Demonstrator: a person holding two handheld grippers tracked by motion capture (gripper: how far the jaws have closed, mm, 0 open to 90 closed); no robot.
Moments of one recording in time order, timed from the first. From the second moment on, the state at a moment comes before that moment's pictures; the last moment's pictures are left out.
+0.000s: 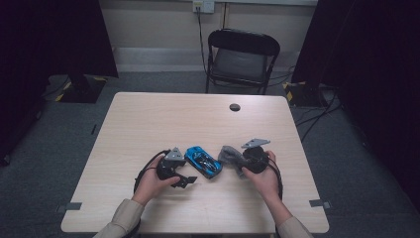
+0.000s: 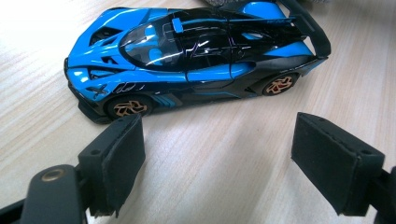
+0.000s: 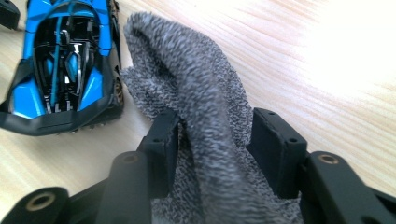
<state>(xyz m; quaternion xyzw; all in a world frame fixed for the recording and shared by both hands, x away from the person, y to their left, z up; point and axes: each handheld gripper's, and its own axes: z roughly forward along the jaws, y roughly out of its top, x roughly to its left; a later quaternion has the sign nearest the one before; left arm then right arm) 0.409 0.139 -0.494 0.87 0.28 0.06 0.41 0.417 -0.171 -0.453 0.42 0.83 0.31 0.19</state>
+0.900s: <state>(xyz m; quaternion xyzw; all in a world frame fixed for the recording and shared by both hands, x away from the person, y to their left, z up) 0.414 0.142 -0.494 0.86 0.30 0.07 0.41 0.408 -0.112 -0.460 0.33 0.87 0.35 0.11</state>
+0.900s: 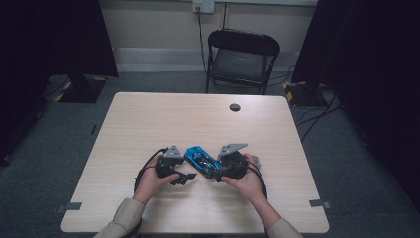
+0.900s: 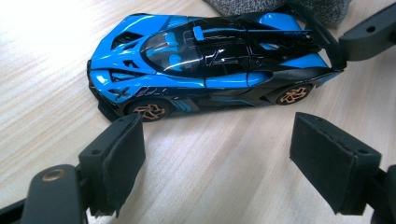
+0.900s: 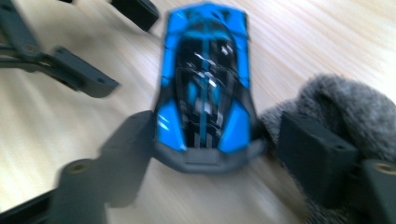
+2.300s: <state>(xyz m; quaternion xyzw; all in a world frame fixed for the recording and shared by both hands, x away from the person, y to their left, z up) 0.421 0.137 -0.485 0.84 0.34 0.07 0.43 0.361 -0.108 -0.474 0.30 0.89 0.34 0.04</state>
